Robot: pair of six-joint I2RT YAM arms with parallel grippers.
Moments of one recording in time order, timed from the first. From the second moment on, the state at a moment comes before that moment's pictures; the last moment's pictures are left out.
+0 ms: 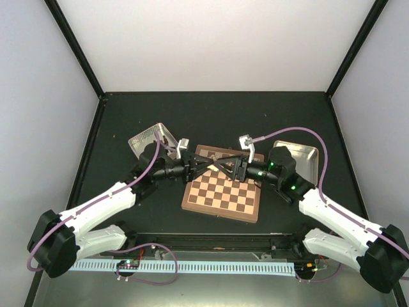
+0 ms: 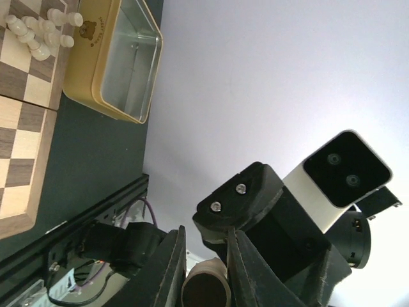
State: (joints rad) left arm -0.66 1.08 0.61 0.27 0.64 -1.58; right arm 0.70 0.97 0.61 0.25 -0.58 0.74
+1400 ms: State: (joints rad) left arm -0.61 0.91 0.66 -0.17 0.14 -1.01; right arm 0.61 1.19 0.98 -0.47 -0.23 0.65
